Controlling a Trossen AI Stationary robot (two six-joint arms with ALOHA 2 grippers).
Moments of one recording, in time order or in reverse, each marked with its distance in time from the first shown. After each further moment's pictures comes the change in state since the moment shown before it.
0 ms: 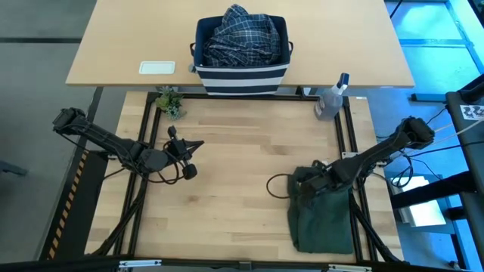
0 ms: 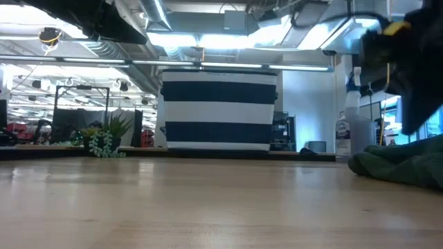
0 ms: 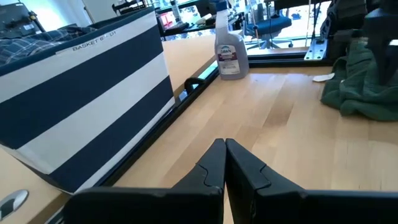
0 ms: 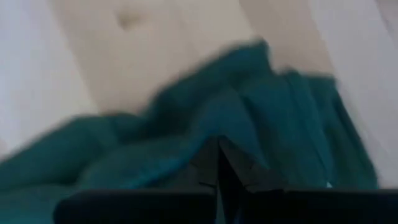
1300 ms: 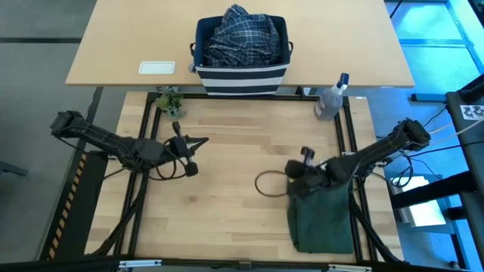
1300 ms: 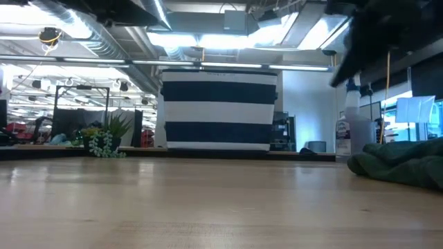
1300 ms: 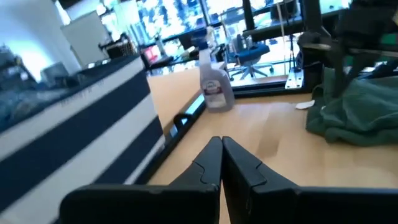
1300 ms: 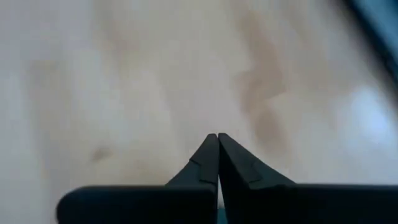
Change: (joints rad) left arm 0.092 0.000 0.004 0.232 0.163 0.285; right arm -0.049 0.081 0.235 -0.026 0.410 -0.284
